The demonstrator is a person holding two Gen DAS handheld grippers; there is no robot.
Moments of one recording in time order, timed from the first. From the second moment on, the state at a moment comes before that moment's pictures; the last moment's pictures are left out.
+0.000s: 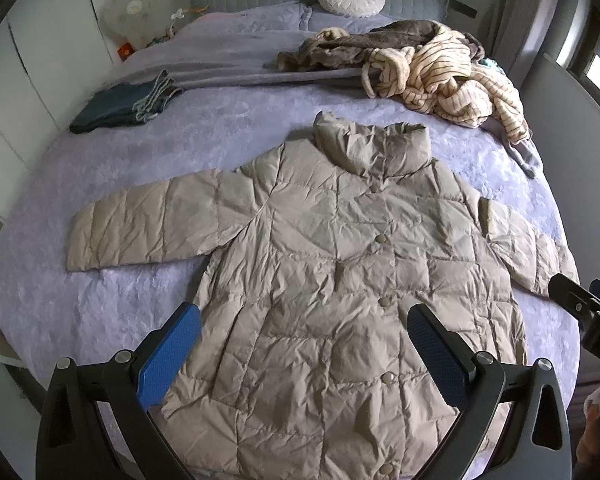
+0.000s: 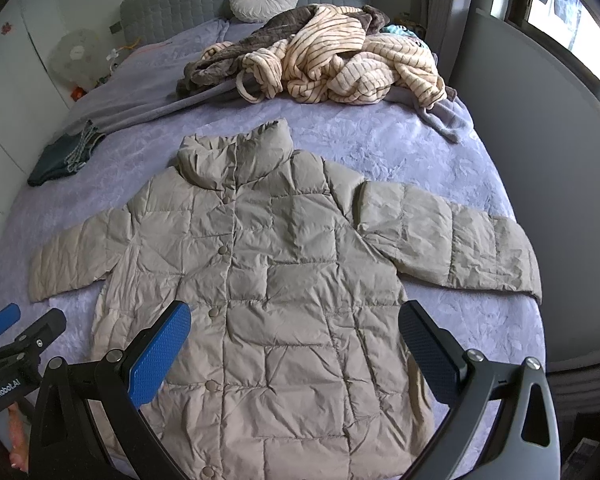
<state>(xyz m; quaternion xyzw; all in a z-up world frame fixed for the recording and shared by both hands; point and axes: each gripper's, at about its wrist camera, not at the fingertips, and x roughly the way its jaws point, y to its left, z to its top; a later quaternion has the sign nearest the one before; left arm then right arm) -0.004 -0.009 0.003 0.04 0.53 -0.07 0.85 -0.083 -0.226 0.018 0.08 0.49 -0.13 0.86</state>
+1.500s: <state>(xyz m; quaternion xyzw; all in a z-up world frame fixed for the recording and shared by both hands) 0.227 0.358 -0.247 -0.28 0.51 0.00 0.81 0.072 -0.023 -0.177 0.17 0.56 -0.01 0.81</state>
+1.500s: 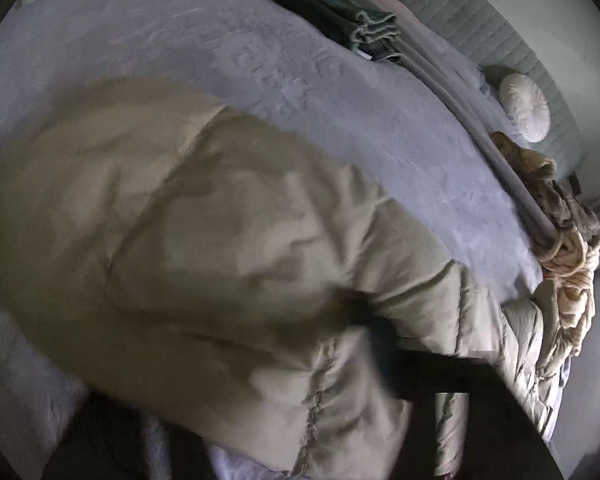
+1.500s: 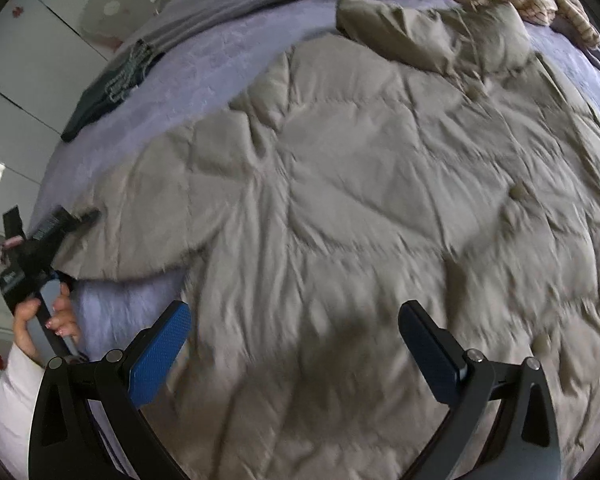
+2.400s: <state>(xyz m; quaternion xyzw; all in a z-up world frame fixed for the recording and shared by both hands) 0.193 0.077 -0.084 -0.08 0.40 -0.31 0.86 0.166 -0.002 -0.263 0.38 0.57 0.16 0.71</state>
